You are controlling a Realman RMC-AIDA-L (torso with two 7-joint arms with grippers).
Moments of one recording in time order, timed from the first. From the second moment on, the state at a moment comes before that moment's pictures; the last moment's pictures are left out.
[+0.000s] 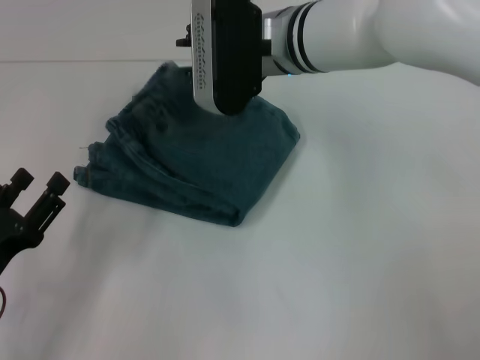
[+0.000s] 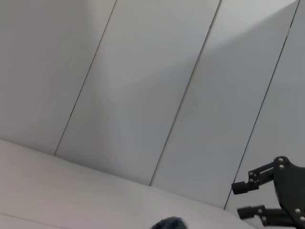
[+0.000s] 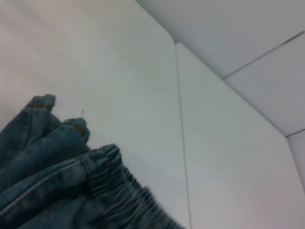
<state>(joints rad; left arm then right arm) -0.20 -2.17 0.26 0.26 1.60 1.55 -0.87 1.00 2.10 -1.74 -0.77 -2.19 -0.50 1.58</state>
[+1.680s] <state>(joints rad) -0.25 -2.16 0.38 0.37 1.66 1.59 -0.79 0.17 2.09 -1.02 -0.50 -1.24 -1.41 0.78</state>
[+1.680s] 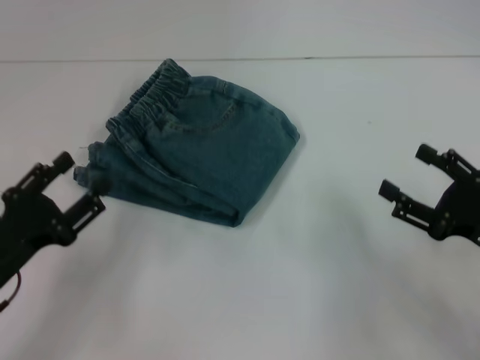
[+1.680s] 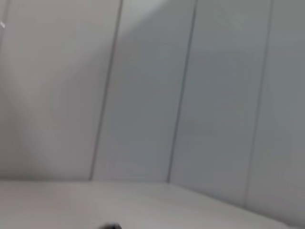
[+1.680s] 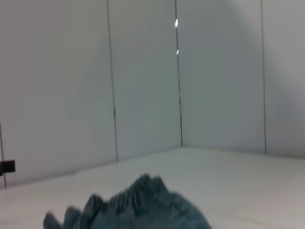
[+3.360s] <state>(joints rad) -0.27 -2.15 0.40 0.42 1.91 1.53 -0.91 0.18 2.08 -0.96 -0.53 -1.44 -1.43 0.80</state>
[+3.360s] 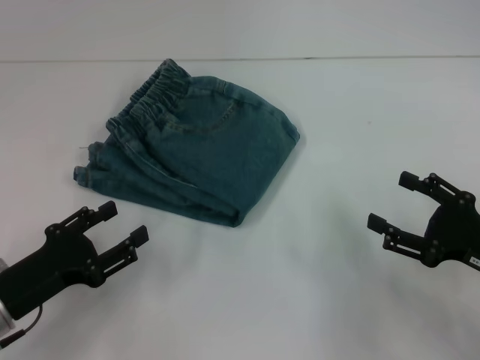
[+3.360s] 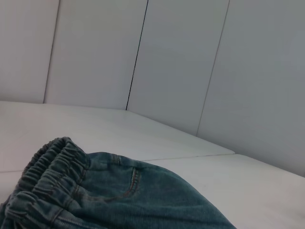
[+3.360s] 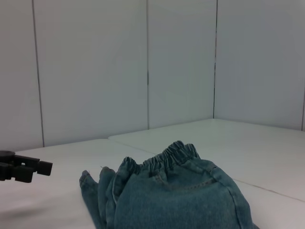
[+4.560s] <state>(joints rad) -0.27 -2.16 0.39 0.42 1.90 1.55 -0.90 0.18 2.09 -0.91 -0.49 -1.43 -1.45 0.76</state>
